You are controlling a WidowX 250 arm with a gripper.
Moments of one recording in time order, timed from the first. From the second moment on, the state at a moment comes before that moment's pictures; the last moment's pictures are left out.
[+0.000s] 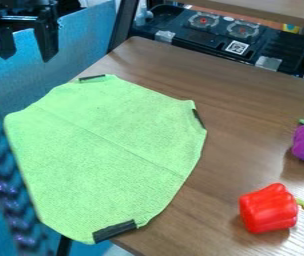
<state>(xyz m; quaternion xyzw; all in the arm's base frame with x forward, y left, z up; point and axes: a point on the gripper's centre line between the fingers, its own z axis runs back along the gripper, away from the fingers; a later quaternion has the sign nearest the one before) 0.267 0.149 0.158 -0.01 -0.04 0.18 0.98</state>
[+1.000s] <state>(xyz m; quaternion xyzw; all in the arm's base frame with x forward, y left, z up) 0.237 0.105 0.088 0.10 -0.01 -0.04 0.99</state>
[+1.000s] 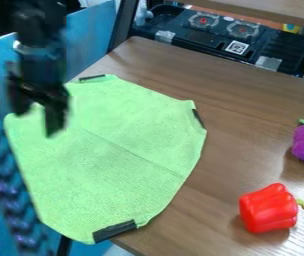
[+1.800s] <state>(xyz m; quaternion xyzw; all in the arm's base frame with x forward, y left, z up) 0.175 0.045 0.079 0.16 -0.10 -0.27 0.94</state>
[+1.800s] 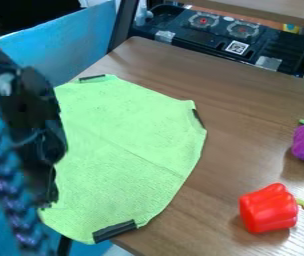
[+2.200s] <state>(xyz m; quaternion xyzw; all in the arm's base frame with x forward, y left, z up) 0.175 0.029 0.052 0.17 -0.09 -0.29 0.94</state>
